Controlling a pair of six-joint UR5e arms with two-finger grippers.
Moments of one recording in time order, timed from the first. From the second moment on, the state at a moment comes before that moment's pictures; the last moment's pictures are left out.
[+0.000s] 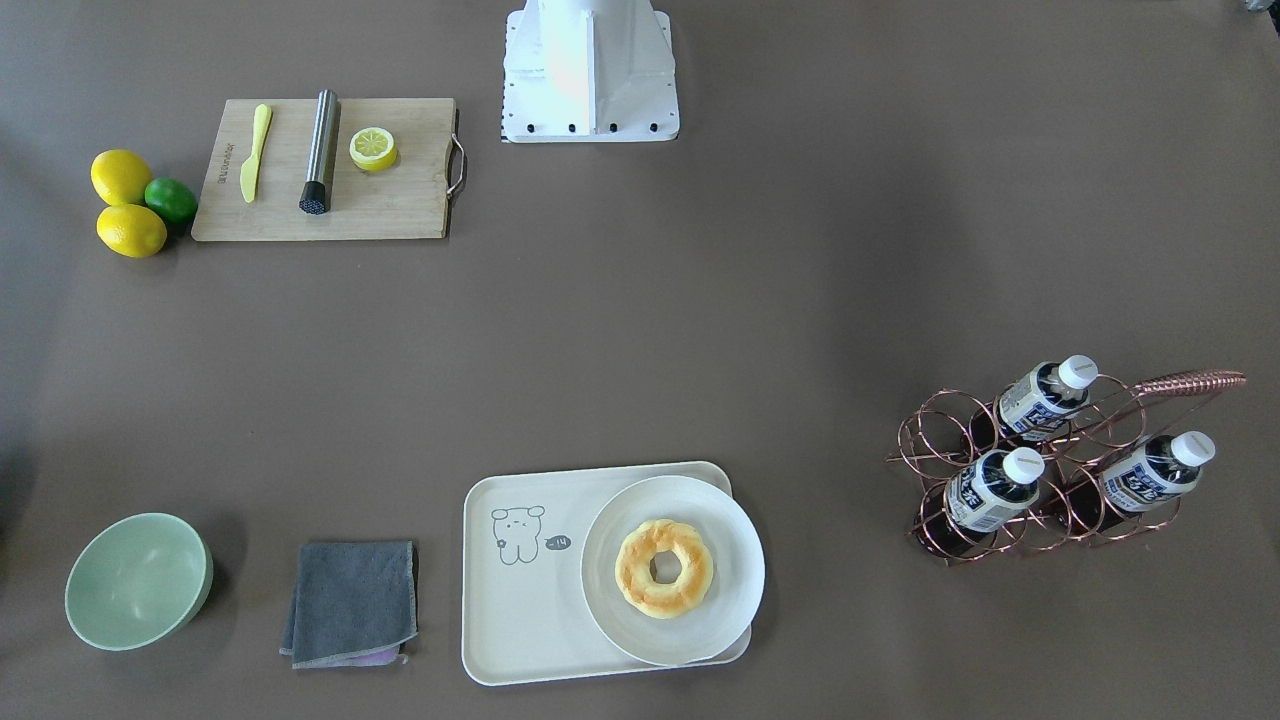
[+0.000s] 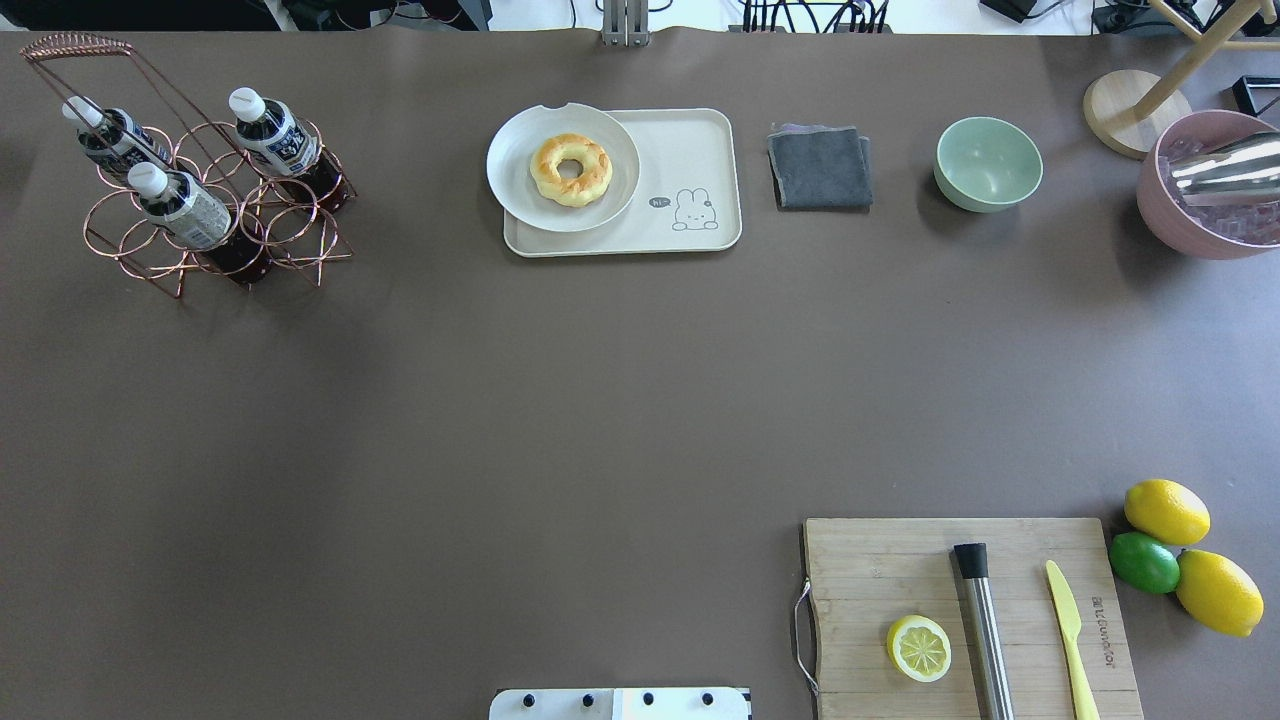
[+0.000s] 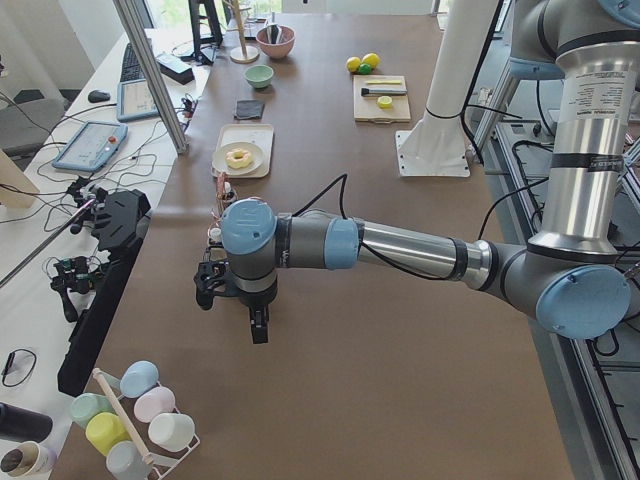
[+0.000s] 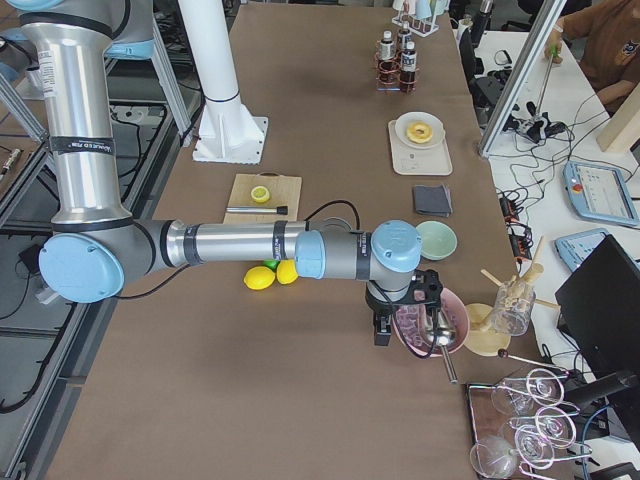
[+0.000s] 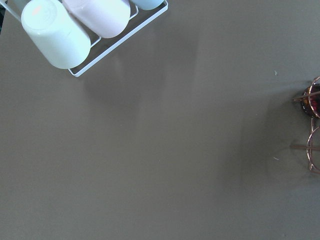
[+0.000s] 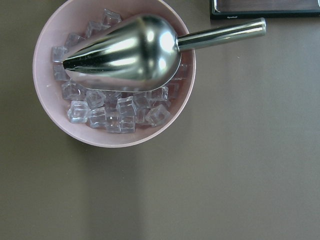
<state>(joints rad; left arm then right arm) -1.68 -1.63 -1.73 -1.43 -2.35 -0.11 1.62 -1.50 1.59 -1.63 2.36 0.02</state>
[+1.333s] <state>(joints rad) -1.44 -1.57 -1.99 -1.97 -2.26 -0.27 1.62 -1.51 1.59 -1.63 2.39 0.01</state>
